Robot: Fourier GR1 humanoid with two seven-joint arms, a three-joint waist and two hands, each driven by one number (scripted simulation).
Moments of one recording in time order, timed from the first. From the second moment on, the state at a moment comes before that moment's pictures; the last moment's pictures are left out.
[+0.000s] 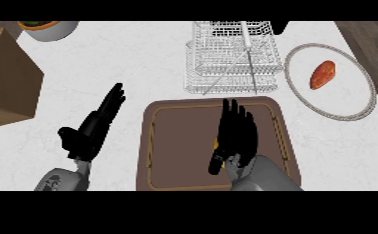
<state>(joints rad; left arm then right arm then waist) -0.11 0.28 -0.24 -1.36 0.22 0.06 -0.12 -0.39 -0.10 0.67 -1.50 0.74 0.14 1.25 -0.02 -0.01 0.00</state>
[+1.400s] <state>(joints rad) -0.12 0.21 -0.19 -1.35 0.13 0.01 -0.10 -0.31 -0.04 0.62 -1.49 0.97 0.09 1.09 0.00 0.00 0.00</state>
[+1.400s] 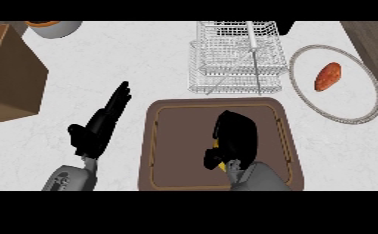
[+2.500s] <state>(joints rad) -0.12 0.21 -0.17 -1.33 0.13 -0.02 -0.12 -0.45 -0.78 -0.17 -1.31 0.23 0.27 -0.02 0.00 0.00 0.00</state>
